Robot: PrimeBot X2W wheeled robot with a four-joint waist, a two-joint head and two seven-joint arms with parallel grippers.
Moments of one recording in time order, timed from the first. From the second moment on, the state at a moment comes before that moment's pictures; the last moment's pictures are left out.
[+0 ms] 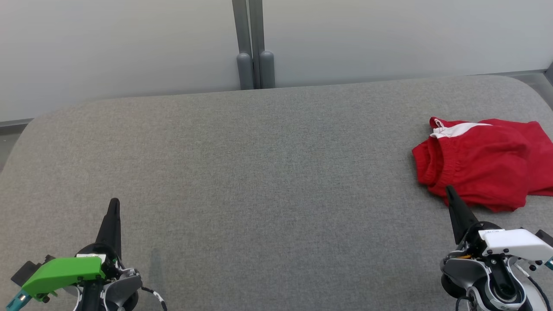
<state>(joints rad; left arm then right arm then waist) -0.10 0.05 0.11 0.25 -1.61 -0.13 0.11 -0.11 -0.05 -0.12 0.25 1.61 0.13 0.11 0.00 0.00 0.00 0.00</state>
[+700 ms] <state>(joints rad) -0.10 0.05 0.11 0.25 -1.61 -0.13 0.11 -0.11 -0.05 -0.12 0.25 1.61 0.13 0.11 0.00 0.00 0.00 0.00</state>
